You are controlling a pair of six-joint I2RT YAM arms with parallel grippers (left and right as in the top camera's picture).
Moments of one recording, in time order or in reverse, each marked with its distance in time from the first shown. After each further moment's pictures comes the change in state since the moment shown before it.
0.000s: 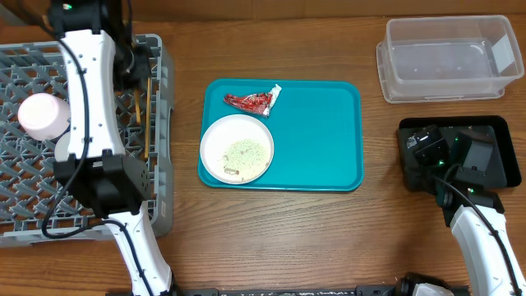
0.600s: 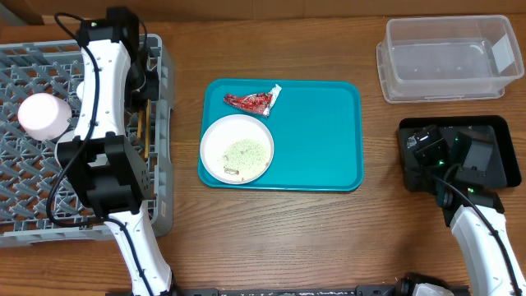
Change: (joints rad) left arm 0.000 0.004 -0.306 0.213 -0.070 0.136; right arm 0.000 0.000 0.000 -0.001 0.000 0.000
